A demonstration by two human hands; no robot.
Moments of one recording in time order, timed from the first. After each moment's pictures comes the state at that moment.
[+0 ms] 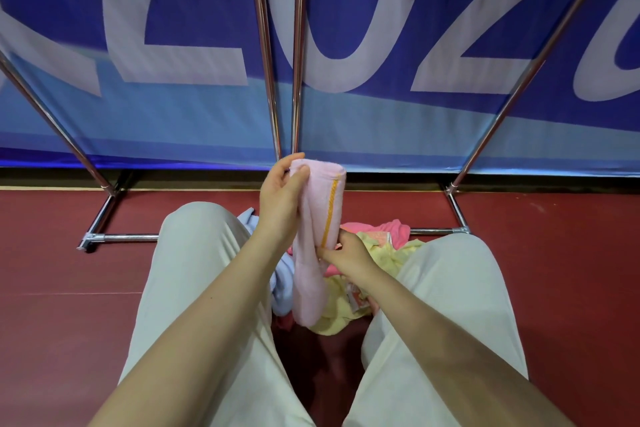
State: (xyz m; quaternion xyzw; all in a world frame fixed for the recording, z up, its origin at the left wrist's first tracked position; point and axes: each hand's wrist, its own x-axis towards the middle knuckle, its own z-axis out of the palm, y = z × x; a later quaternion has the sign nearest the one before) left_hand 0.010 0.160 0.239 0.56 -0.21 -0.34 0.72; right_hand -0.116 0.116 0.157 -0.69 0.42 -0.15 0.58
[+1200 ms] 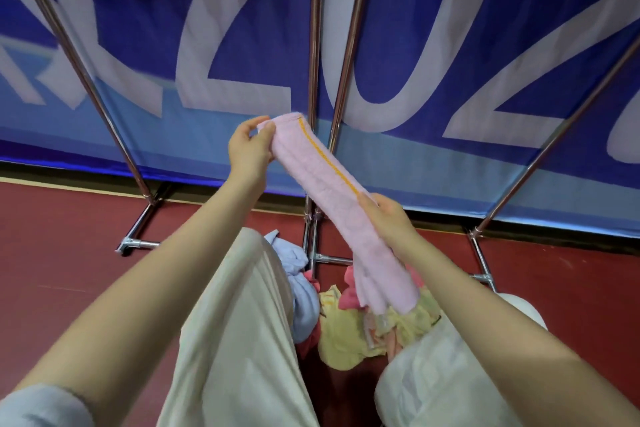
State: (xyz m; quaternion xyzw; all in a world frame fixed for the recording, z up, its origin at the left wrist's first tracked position) left_hand 0.138 0.151 0.325 0.61 -0.13 -0.19 0.76; right_hand -0.077 0.064 0.269 -0.73 0.39 -0.22 0.52
